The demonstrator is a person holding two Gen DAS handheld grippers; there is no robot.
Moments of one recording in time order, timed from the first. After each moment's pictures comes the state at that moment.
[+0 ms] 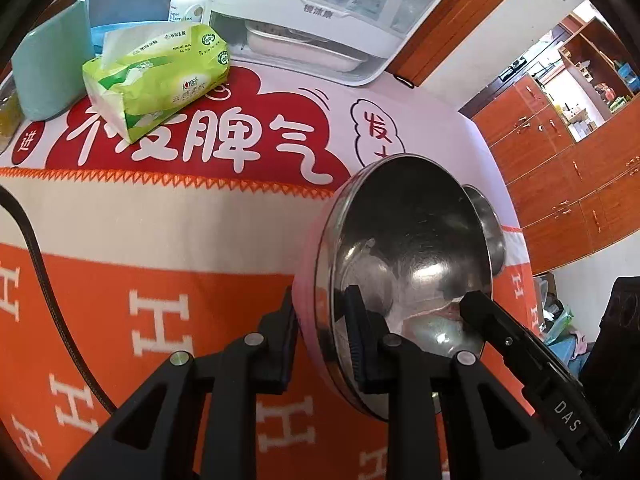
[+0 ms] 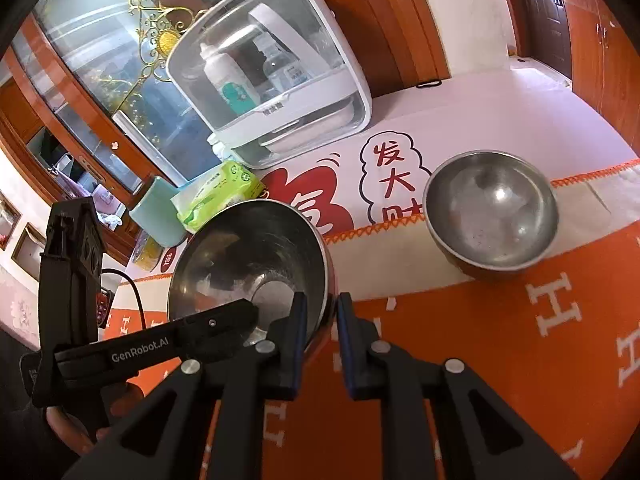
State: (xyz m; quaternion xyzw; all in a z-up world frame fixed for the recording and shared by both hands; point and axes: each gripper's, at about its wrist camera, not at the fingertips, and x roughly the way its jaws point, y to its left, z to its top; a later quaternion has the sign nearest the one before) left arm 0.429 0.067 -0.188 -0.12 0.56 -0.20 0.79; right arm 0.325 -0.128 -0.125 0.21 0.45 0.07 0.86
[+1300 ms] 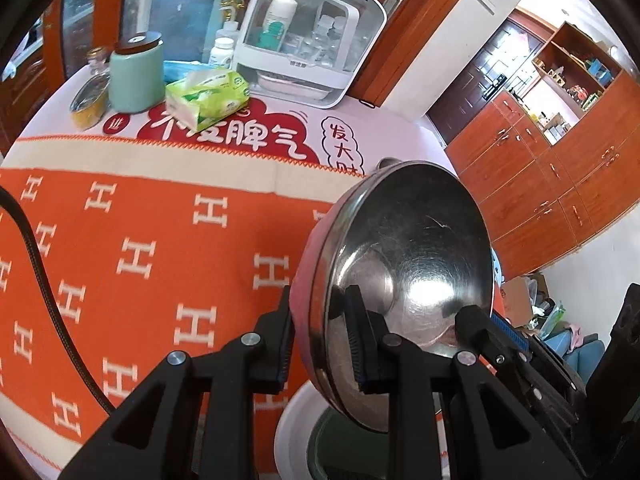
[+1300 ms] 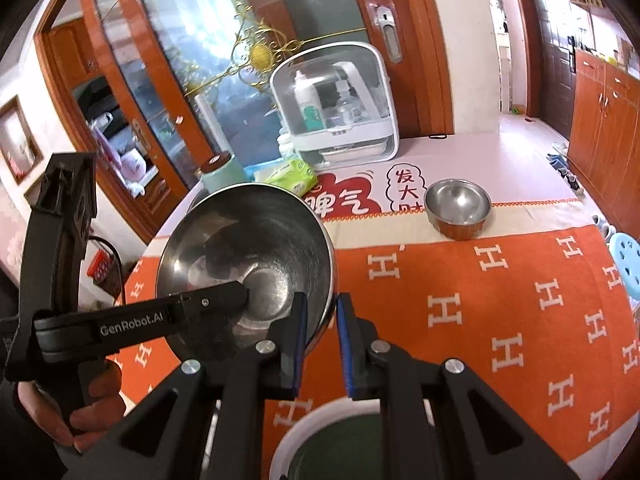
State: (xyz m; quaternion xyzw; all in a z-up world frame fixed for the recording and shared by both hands) left arm 0.240 0.115 -0.074 -0.13 0.51 -0.19 0.83; right arm 0.149 -0.073 -0.013 0.11 0.41 0.09 0.90
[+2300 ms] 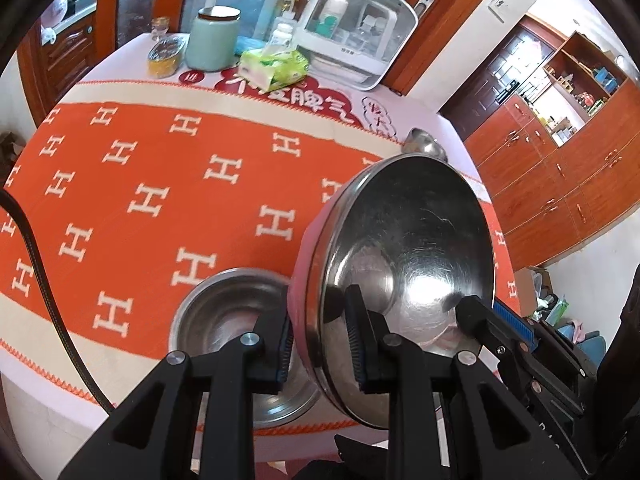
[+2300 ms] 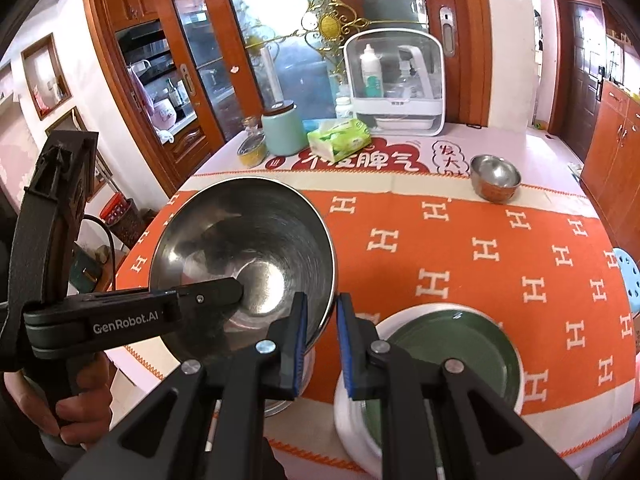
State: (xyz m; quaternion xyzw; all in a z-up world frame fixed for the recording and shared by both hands) left arm 0.119 0.217 -0.083 -0.14 0.52 -0.16 0.82; right arm 0.053 0.029 -0.013 0.05 0.44 0.12 0.89
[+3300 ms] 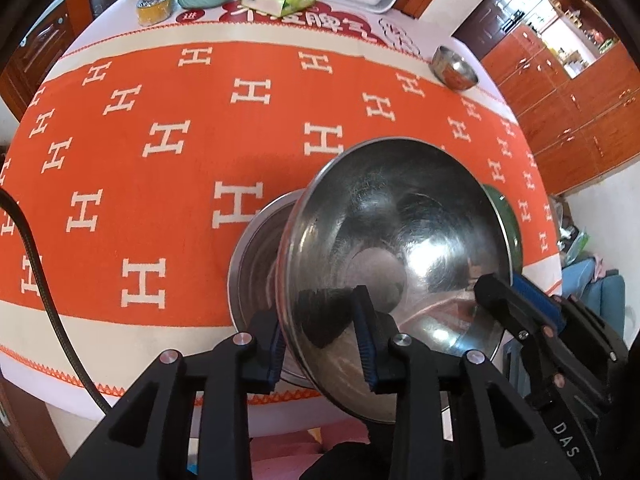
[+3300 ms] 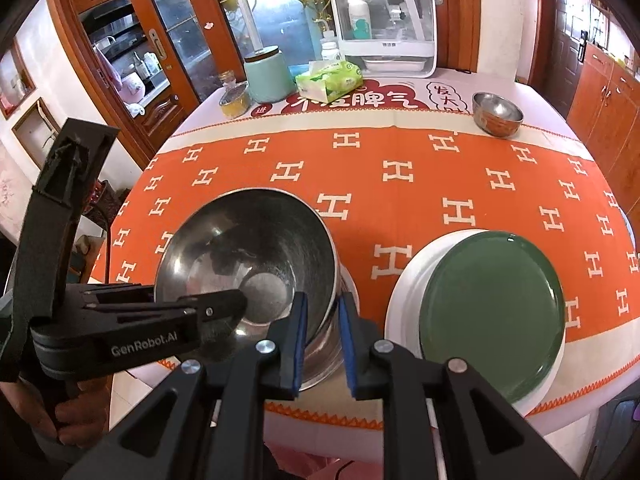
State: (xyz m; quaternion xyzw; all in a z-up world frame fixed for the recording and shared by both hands) left arm 0.126 0.244 -0.148 -0.05 0.62 -0.18 0.76; right arm 0.042 0.085 -0.057 0.06 0.51 0.06 0.86
